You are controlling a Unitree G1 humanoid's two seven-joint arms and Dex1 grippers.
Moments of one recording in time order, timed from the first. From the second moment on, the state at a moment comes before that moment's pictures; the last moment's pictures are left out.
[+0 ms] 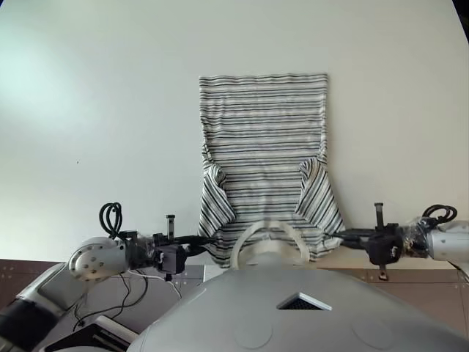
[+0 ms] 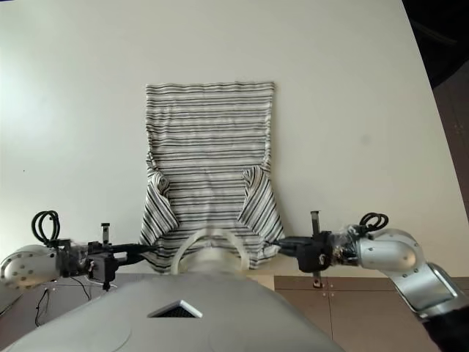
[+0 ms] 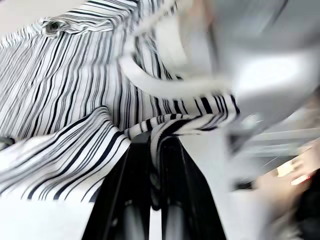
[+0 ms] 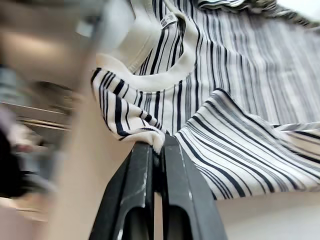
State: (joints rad) left arm 0.62 1.25 -0.36 -0.30 -0.27 -0.56 -0.74; right arm 0.56 -1.15 0.17 -0.33 0.24 -0.44 1.05
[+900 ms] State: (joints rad) left arm -0.10 0.77 -0.12 0.01 -0.40 0.13 -0.73; right arm -0.25 -0.70 0.19 0.00 0.19 0.12 0.78
